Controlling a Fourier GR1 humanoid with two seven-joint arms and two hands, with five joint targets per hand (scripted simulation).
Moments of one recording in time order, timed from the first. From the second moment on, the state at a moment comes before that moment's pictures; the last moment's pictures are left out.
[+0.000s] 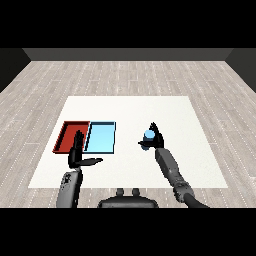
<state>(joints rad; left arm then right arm) 0.03 0.04 0.05 -1.58 0.01 0.01 -0.39 -0.58 -0.01 -0.12 -0.57 -0.22 -0.02 -0.50</state>
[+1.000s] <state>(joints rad) 0.04 0.04 0.03 -1.57 0.00 0.00 -0.40 -0.57 -0.01 0.00 -0.71 -0.15 -0.22 -0.46</state>
